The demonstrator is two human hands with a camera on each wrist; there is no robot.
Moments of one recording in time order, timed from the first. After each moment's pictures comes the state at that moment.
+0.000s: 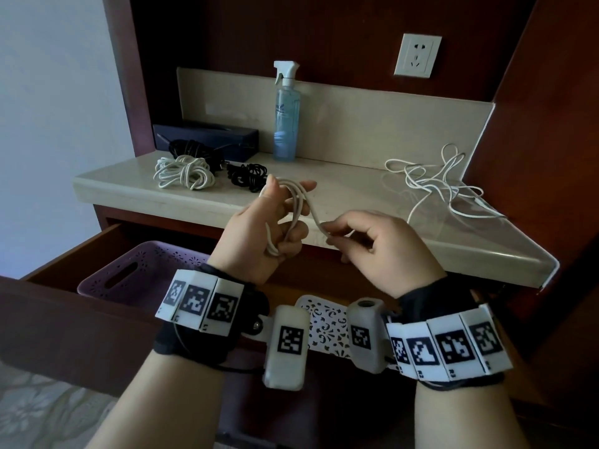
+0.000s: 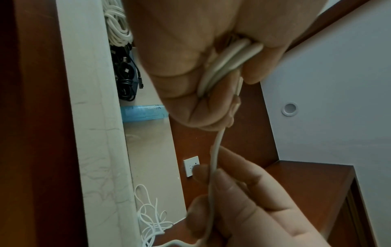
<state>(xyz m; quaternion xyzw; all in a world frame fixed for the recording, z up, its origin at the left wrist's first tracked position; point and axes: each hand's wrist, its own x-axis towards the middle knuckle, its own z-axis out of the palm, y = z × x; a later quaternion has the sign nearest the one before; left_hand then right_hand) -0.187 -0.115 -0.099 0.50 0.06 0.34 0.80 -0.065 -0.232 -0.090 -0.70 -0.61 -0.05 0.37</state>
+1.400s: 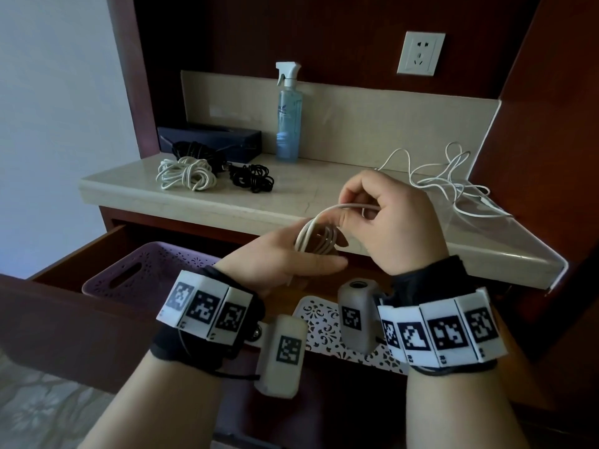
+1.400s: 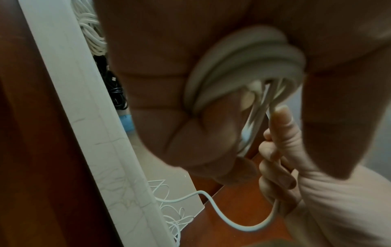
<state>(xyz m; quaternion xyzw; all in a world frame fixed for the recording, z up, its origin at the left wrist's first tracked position) -0.188 -0.120 -0.106 0.75 0.06 0.15 0.64 -0.065 -0.226 -0.073 -0.65 -0.58 -0.18 0.46</state>
